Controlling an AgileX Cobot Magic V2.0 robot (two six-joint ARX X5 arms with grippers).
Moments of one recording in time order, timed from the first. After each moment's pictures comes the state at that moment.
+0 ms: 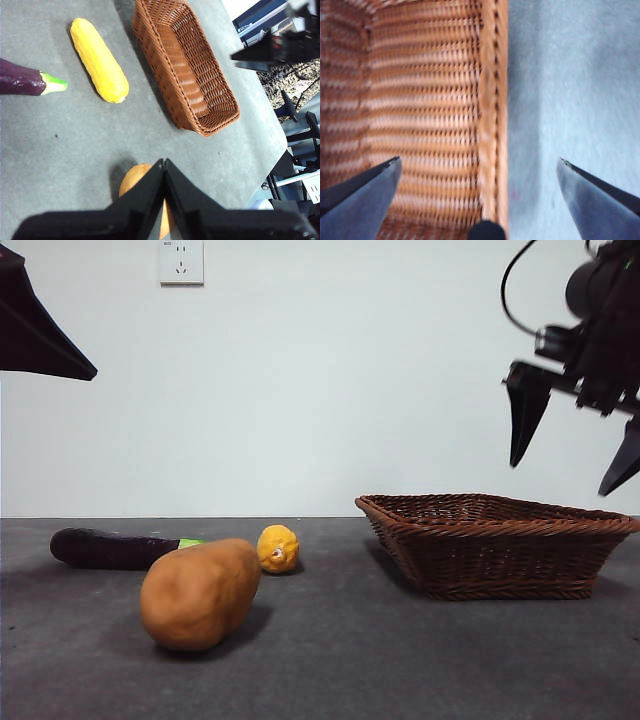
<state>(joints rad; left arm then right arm) 0.00 1.12 0.78 -0.42 0.84 -0.21 0.03 1.84 1.52 -0.88 -0.28 0.05</state>
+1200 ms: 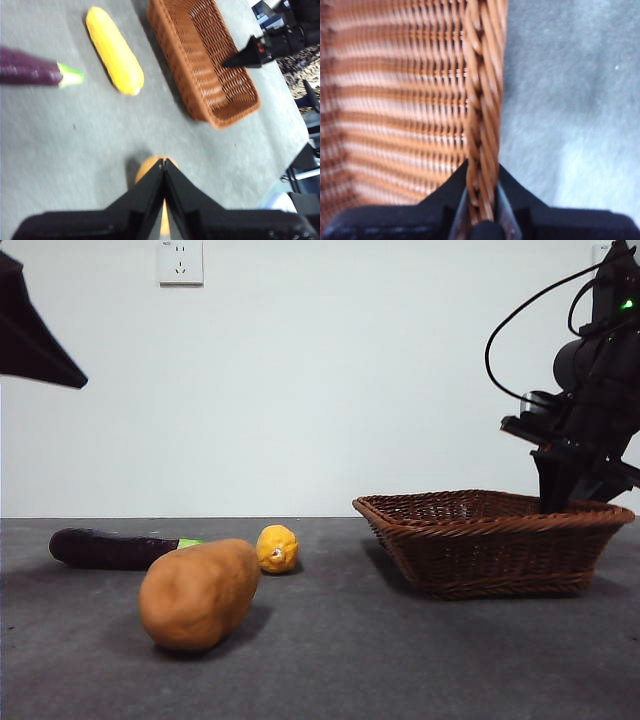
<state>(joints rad) -0.02 1.14 0.84 -0.52 0.76 -0.15 0.01 2.01 1.56 -0.94 -0.39 -0.02</state>
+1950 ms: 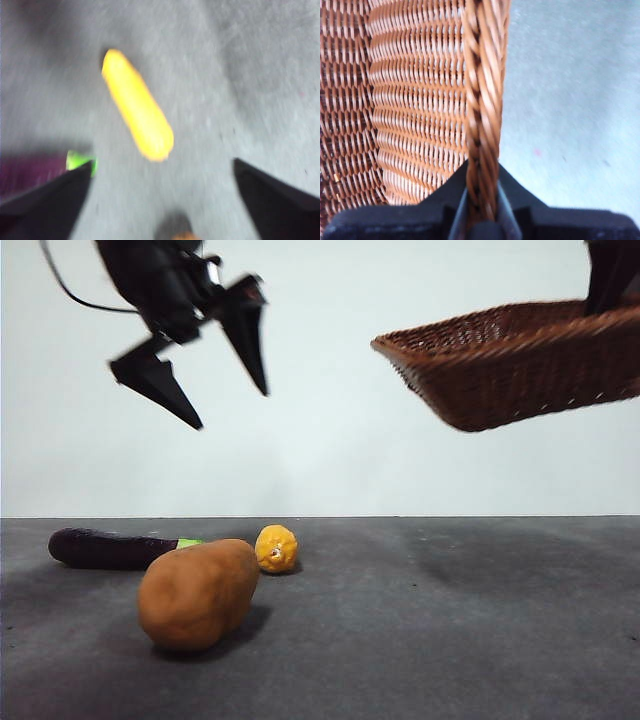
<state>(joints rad) -0.34 1.93 1.86 -1.02 0.31 -0.12 0.00 1.49 1.56 -1.12 -0.37 -0.01</state>
